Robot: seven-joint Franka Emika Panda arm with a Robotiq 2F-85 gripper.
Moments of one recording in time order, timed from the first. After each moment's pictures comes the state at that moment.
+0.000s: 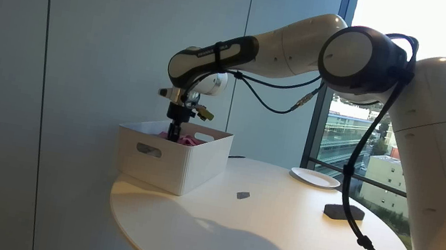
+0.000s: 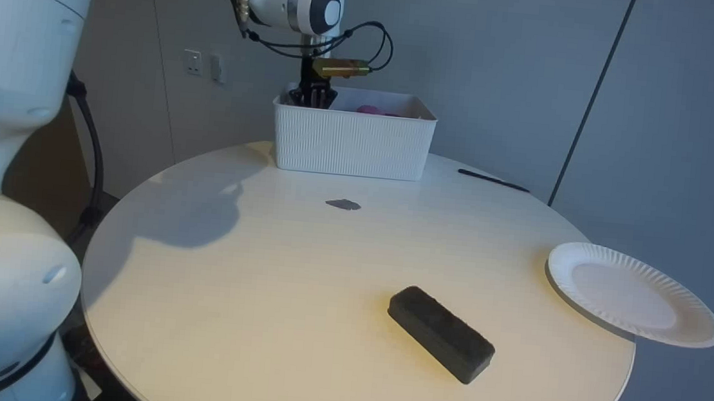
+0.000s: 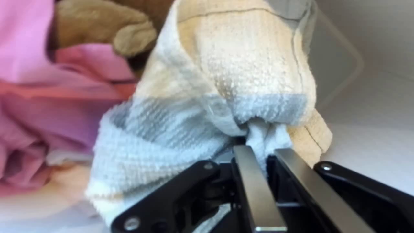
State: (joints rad) arm -0.01 0.43 0.15 -1.47 -0.01 2.01 -1.01
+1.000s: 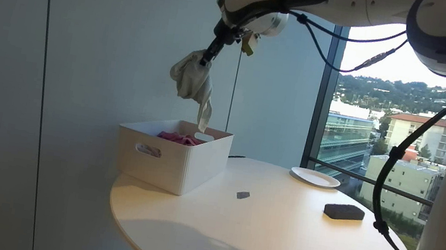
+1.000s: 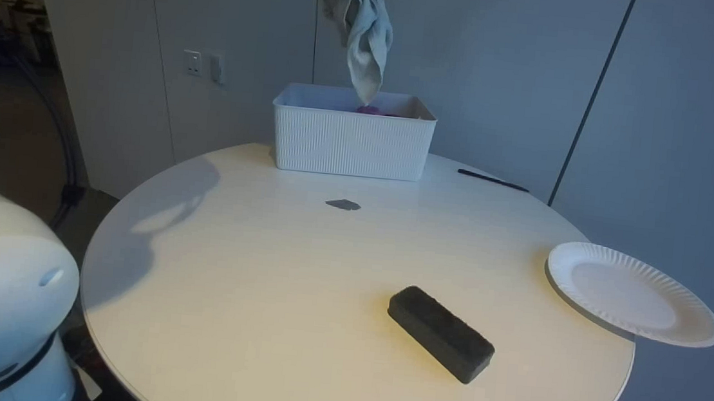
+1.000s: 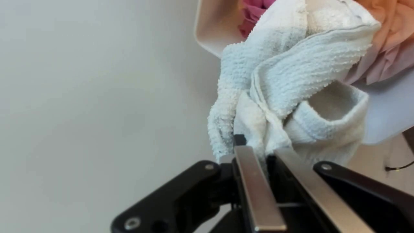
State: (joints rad) arm -0.03 0.02 0.02 -1.57 -0.06 2.40 -0.82
